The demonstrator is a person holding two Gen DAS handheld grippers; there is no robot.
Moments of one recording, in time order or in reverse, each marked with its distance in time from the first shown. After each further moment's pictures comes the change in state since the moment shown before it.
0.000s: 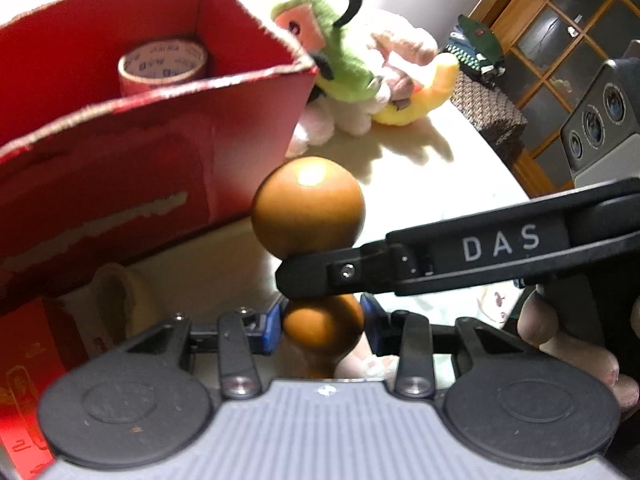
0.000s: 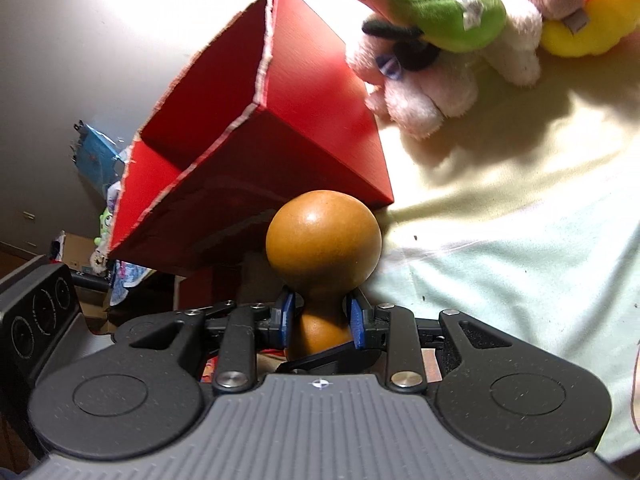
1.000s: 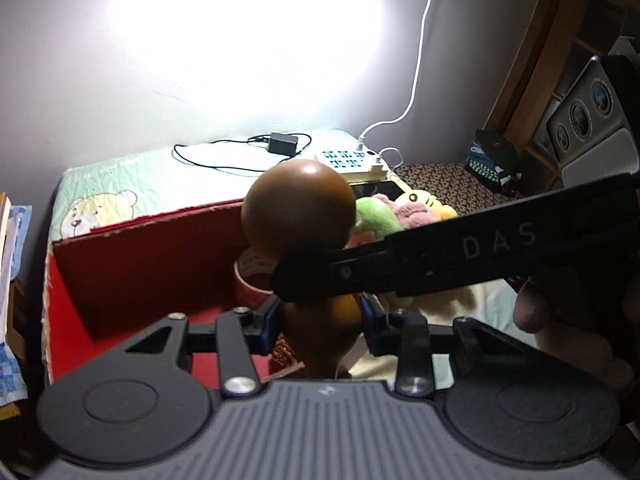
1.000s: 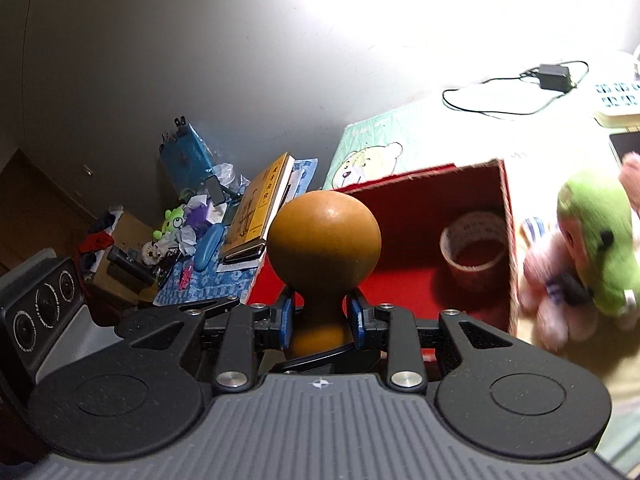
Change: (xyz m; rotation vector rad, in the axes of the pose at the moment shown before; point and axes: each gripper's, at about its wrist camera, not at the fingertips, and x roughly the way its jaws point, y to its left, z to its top) left arm -0.138 0.033 0.077 0.022 -0.323 0.121; right arm -0.017 0.150 0.089 -0.366 -0.097 0.107
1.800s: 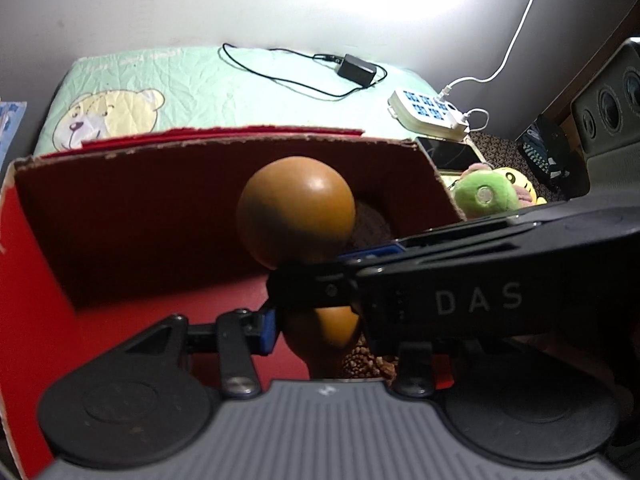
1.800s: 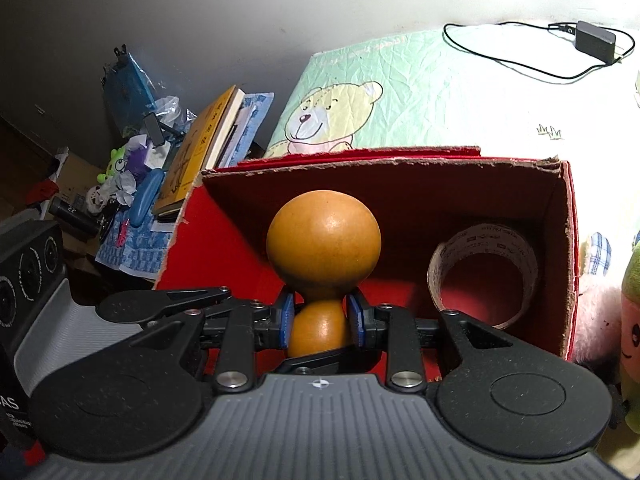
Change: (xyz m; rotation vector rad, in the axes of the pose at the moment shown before) left arm 0.114 0.089 0.002 -0.210 0.229 0.016; right arm 0.128 -0.046 0.035 -0.019 0.263 -0.099
